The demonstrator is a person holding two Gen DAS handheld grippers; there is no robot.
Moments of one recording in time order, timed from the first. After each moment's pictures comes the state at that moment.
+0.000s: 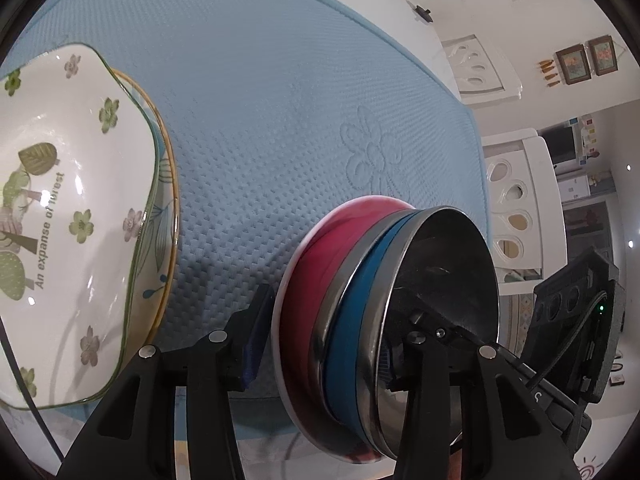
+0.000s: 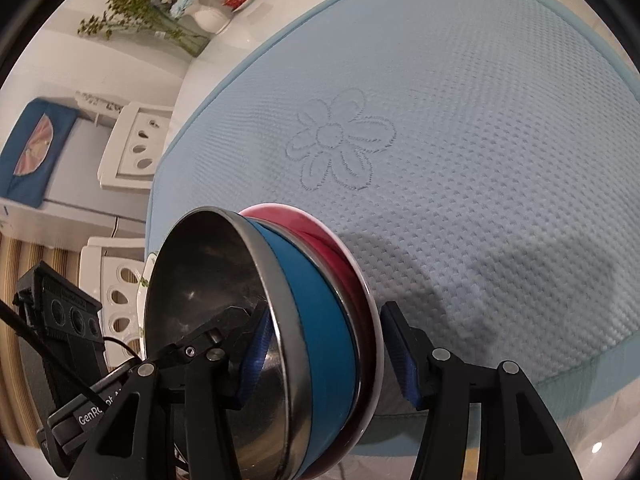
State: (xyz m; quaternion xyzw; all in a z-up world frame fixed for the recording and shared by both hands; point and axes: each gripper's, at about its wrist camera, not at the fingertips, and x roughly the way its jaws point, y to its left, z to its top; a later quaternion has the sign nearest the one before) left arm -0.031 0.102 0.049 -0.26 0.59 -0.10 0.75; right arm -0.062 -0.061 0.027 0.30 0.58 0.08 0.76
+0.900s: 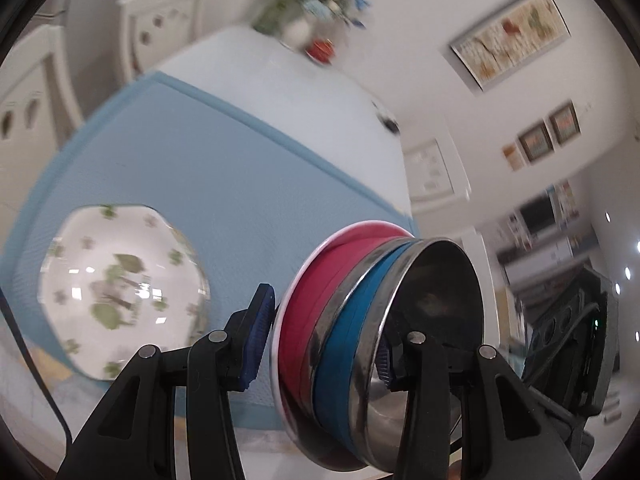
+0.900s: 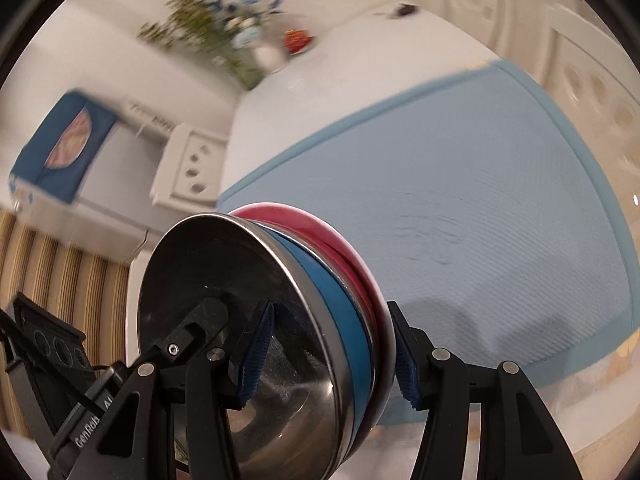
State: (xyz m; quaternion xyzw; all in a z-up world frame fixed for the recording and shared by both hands) left arm -0.063 0.151 0.213 -0.31 0.45 -0.04 0.84; right arm -0.051 -0.004 0.190 0.25 0.52 0.10 0.81
